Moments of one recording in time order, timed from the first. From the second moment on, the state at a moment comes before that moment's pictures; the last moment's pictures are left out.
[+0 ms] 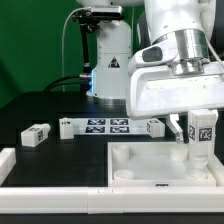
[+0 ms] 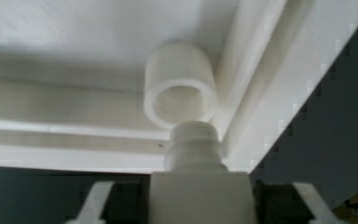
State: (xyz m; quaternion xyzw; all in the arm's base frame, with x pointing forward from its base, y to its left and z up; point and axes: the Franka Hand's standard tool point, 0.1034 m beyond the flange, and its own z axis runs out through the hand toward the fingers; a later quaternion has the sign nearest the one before) arm 0.591 0.112 0.075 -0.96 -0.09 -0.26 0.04
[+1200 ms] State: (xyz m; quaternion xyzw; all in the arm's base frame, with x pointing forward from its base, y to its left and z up) arm 0.596 0.109 0.064 -0.96 -0.09 -0.27 0.04
